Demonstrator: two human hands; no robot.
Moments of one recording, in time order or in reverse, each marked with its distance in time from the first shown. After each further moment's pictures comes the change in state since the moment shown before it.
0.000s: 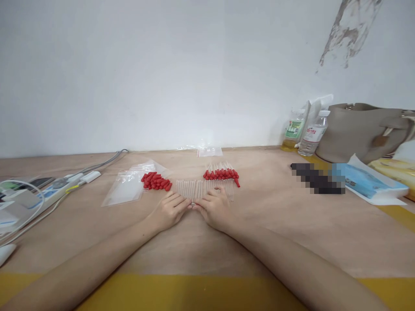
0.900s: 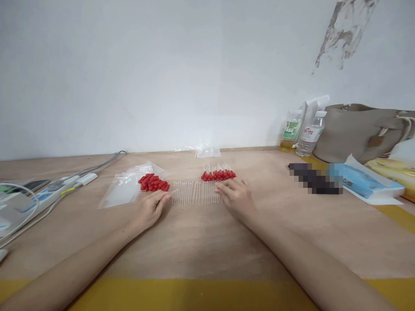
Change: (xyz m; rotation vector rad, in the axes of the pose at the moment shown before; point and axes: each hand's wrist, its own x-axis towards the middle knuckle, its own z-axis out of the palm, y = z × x) left_hand -0.020 -0.020 -0.014 -0.370 -0.003 -0.520; right_hand -0.012 0.047 -0.028 -0.171 0.317 0.068
